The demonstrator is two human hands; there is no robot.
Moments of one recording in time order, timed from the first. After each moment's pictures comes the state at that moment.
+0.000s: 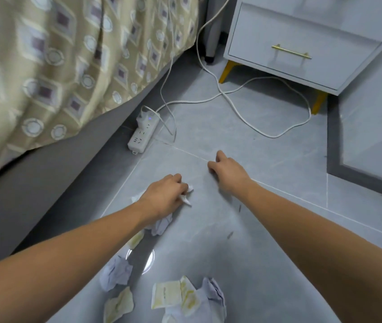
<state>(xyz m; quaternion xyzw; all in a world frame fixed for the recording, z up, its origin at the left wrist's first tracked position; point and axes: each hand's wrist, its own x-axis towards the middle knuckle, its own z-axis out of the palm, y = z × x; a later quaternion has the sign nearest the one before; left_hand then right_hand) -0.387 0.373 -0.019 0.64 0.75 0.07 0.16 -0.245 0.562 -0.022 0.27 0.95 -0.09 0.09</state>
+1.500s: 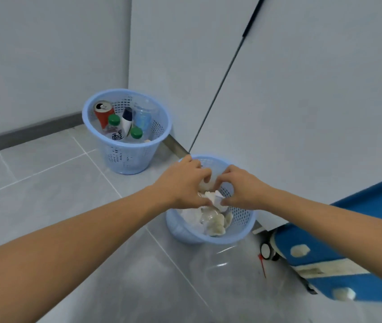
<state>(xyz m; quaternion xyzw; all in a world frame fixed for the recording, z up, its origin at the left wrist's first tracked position) 0.301 0.418 0.171 0.96 0.18 0.11 0.19 0.477 0.314 0.220 0.76 0.61 -0.19 0.09</state>
